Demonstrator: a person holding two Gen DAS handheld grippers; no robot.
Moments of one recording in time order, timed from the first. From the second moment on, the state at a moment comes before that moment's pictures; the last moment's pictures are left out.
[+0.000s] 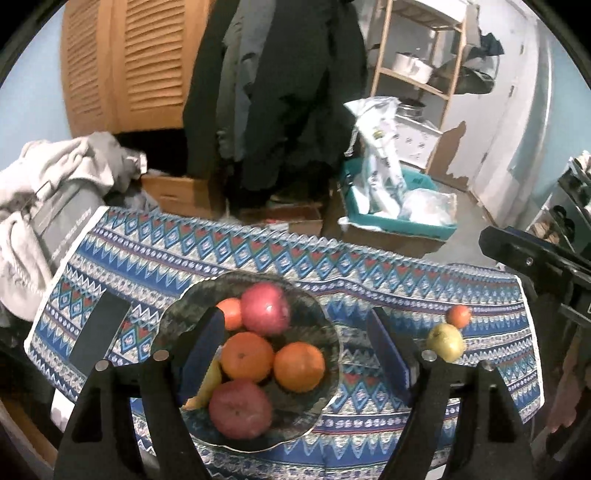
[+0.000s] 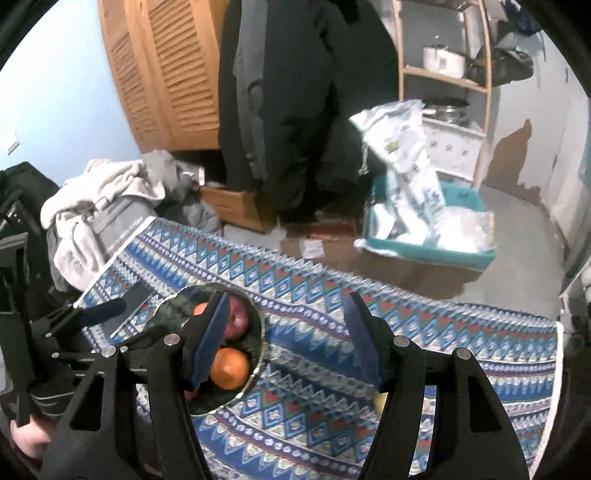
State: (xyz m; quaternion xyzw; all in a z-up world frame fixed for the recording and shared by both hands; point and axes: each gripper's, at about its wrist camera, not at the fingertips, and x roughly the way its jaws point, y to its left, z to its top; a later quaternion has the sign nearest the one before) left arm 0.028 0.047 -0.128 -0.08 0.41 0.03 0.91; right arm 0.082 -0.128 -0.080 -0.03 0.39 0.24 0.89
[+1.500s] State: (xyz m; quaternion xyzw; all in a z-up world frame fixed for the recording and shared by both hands) left arm 0.127 -0.104 -0.158 0.01 0.47 -0.09 0.88; right arm 0.137 -0.307 -0.185 0.02 0.50 0.08 0.86
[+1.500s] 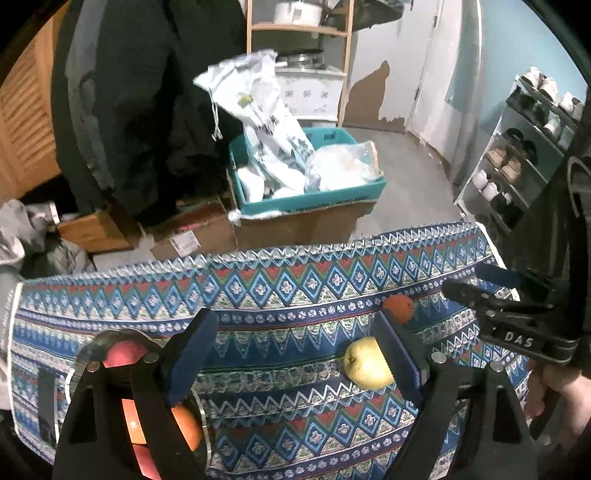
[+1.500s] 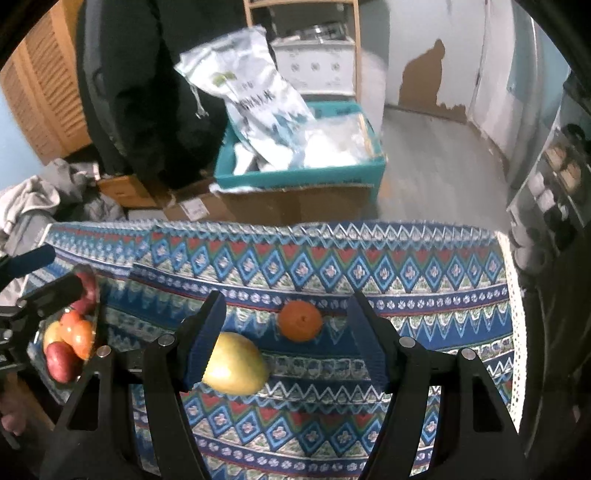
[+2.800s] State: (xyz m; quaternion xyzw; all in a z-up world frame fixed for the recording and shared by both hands) left arm 0.167 -0.118 -0.248 -0.05 0.55 -0.12 0.82; right arm 0.174 -0.299 -0.303 0.01 0.60 0.07 0.79
